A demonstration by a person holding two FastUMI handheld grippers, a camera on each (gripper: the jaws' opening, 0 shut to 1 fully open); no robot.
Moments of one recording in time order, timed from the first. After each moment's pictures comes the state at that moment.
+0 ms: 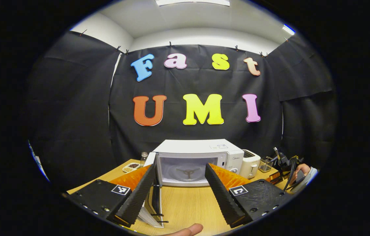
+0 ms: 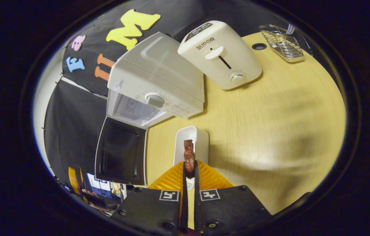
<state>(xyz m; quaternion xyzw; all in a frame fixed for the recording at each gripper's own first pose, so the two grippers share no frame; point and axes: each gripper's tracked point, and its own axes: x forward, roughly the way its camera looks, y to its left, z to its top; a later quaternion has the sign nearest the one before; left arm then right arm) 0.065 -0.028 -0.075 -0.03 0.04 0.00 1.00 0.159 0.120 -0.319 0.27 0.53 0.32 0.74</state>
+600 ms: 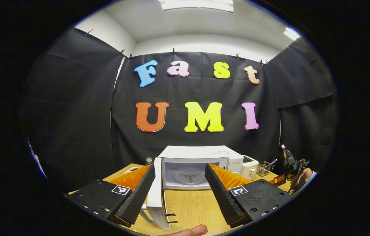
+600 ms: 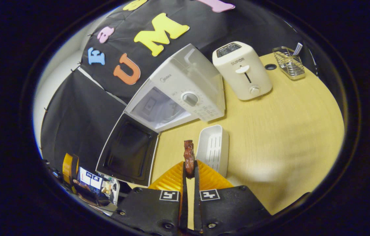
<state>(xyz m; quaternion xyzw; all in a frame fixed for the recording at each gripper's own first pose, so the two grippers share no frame) 0.040 -0.002 -0.062 -0.04 0.01 -0.01 1.00 0.106 0.155 -0.280 0.27 0.43 0.34 0.79</state>
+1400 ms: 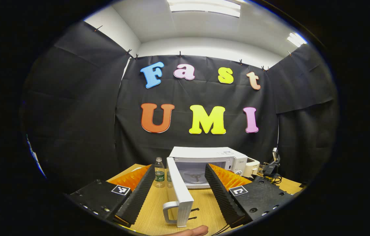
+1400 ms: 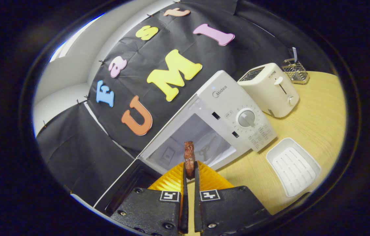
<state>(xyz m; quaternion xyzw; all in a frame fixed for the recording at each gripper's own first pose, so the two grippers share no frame) 0.020 0.063 -0.070 -0.06 0.00 -0.02 1.00 0.177 0.331 -0.230 0.39 0.16 0.21 0.88</state>
